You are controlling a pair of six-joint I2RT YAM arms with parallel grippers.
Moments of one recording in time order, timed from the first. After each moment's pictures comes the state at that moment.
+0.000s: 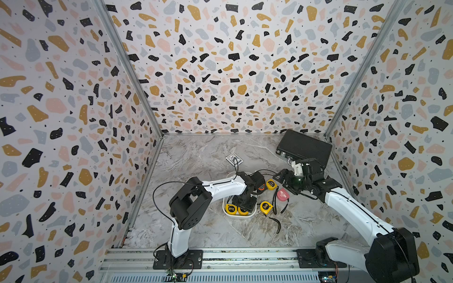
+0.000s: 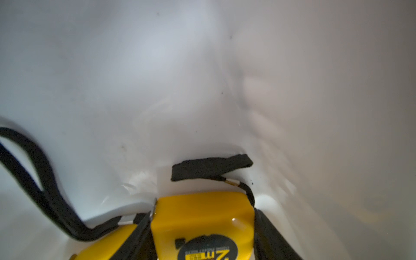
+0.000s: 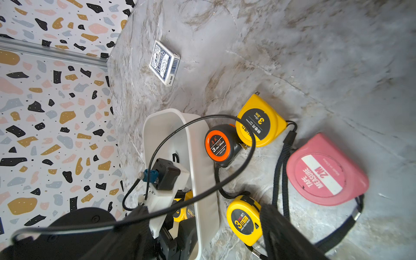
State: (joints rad) left arm -0.91 1.94 1.36 -0.93 0.04 -0.40; right arm 0.32 1.18 0.81 -0.43 -0.43 0.81
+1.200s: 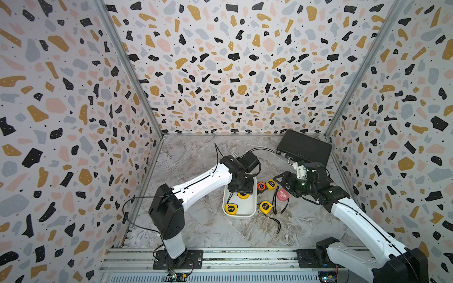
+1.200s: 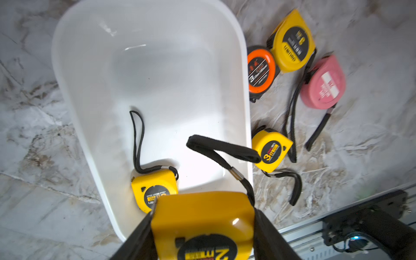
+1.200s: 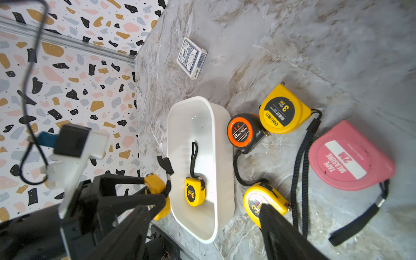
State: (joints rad) left arm -0.84 1.72 1.57 -1.11 0.03 -0.65; right arm 0.36 1.00 0.74 -0.41 -0.47 0.85
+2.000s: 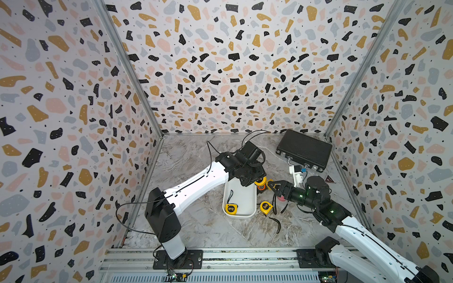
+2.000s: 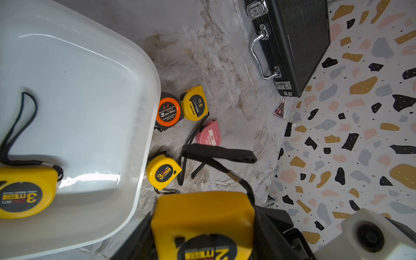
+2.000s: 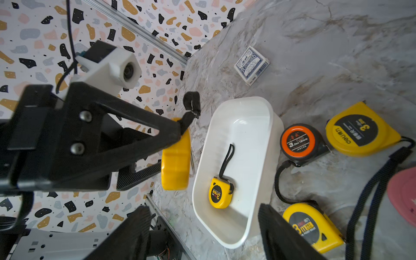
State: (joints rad) left arm -0.86 1.69 1.63 -0.86 0.16 -1.17; right arm 0.55 0.81 0.55 -0.09 -0.38 0.85
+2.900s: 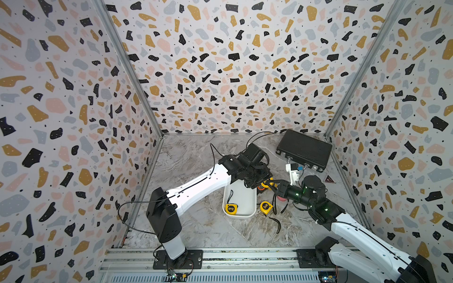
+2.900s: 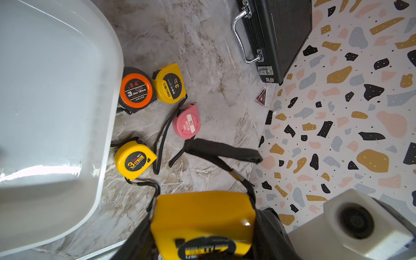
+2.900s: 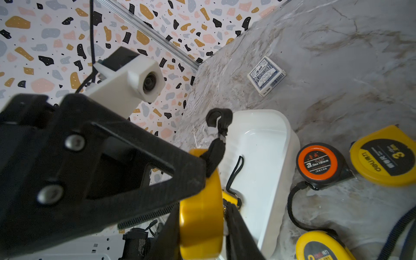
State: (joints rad) left arm -0.89 1.70 1.60 -0.77 0.23 -1.25; right arm 0.57 0.87 0.52 0.06 -0.36 0.85
